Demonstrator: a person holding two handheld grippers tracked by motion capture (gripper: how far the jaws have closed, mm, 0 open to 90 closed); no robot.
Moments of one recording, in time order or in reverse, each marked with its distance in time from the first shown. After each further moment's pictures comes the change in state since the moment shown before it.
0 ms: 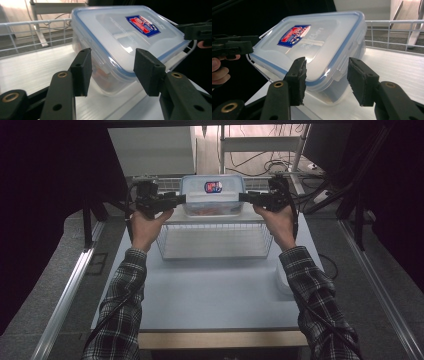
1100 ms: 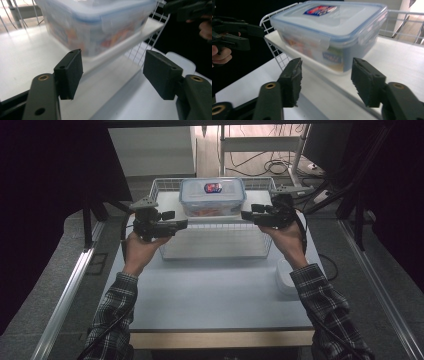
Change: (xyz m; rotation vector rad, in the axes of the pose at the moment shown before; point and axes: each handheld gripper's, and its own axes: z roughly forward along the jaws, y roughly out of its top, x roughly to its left) left arm -0.019 -0.058 -0.022 0.029 -0.111 0.147; right arm 0.019 -0.039 -0.030 0.014 0.034 -0.208
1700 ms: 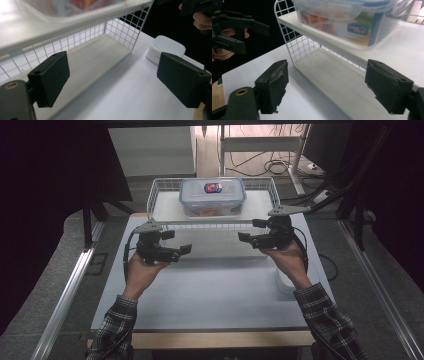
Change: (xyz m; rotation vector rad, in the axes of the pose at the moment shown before) left arm -0.035 -0.043 -0.005 0.034 -0.036 0.004; right arm 0.024 -0.039 -0.008 0.012 0.038 -0.081
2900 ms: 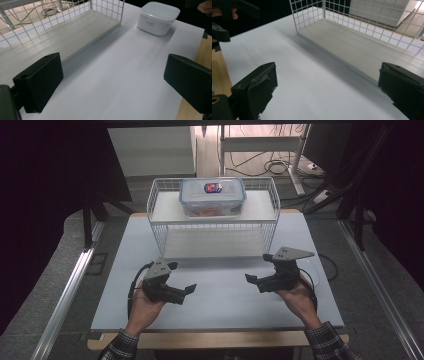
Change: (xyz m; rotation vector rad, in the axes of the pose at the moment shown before) left arm -0.051 -0.078 -0.003 0.052 0.041 0.129; right arm 0.036 -0.094 -0.026 0.065 -0.044 -0.038
